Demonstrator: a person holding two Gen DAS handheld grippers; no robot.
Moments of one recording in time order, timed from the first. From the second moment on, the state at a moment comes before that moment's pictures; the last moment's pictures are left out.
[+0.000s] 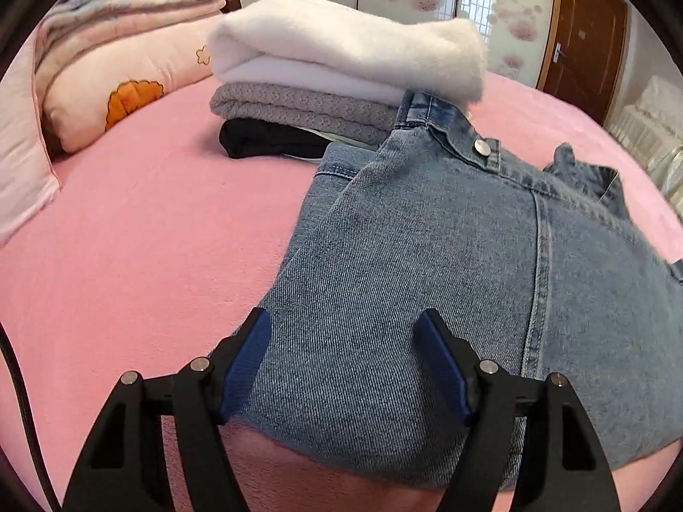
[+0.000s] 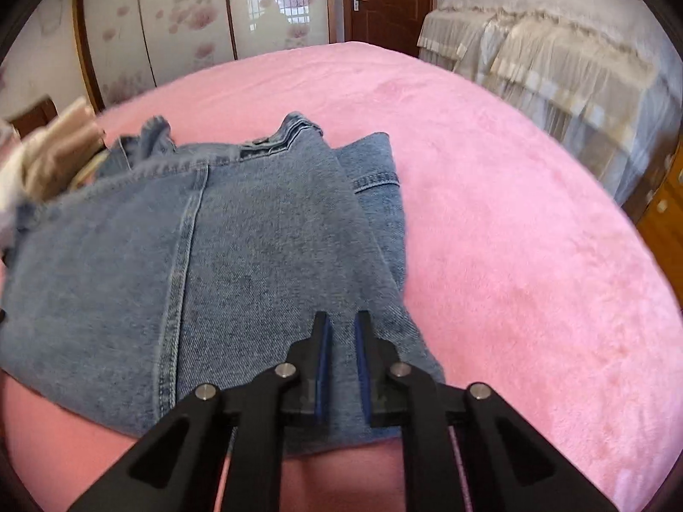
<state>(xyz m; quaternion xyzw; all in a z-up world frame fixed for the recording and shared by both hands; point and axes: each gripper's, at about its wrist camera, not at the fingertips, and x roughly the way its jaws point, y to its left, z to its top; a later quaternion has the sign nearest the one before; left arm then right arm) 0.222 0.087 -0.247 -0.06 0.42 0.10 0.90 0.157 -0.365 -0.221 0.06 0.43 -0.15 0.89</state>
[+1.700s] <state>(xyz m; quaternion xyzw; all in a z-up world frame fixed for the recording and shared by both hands) 0.156 0.126 -0.264 -0.39 0.44 -0.11 0.80 0.095 -0.163 -0.138 0.08 0.42 0.01 0.90</state>
